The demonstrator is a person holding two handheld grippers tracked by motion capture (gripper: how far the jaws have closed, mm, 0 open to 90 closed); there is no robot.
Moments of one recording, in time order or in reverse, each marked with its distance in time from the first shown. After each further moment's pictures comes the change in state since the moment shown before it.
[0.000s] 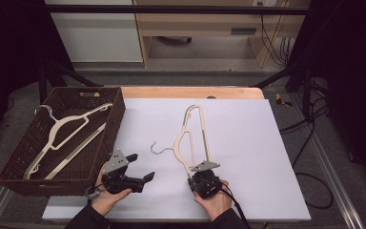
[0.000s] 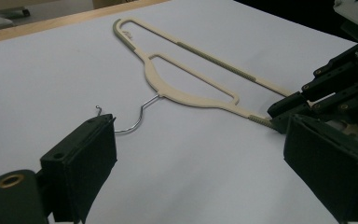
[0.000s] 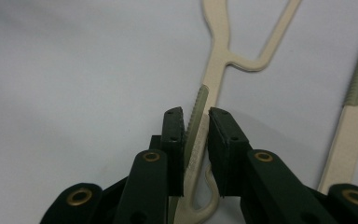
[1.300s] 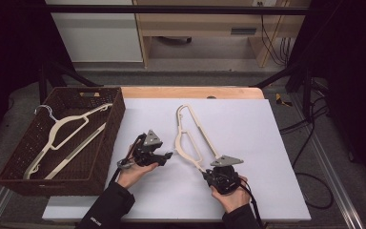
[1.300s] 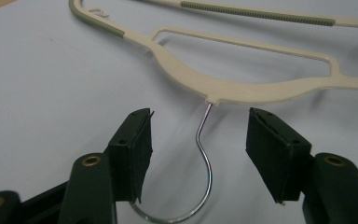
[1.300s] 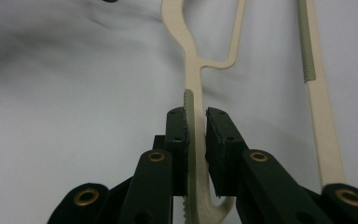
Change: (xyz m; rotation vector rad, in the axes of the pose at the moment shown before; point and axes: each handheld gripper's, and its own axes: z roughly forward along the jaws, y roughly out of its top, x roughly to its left) left arm 0.022 0.032 0.107 0.229 0.031 0.088; right arm -0.038 -0.002 -0.038 -0.075 -0.009 0.008
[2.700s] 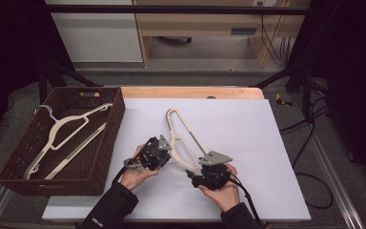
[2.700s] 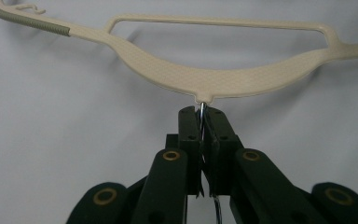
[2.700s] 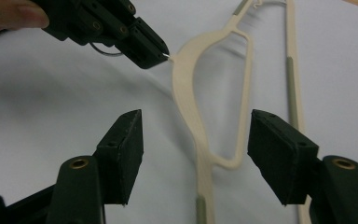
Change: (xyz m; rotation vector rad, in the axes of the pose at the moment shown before) left arm -0.029 0.015 -0.002 0.218 0.015 0.136; right arm 0.019 0.024 0.011 -0.140 0.056 -0.202
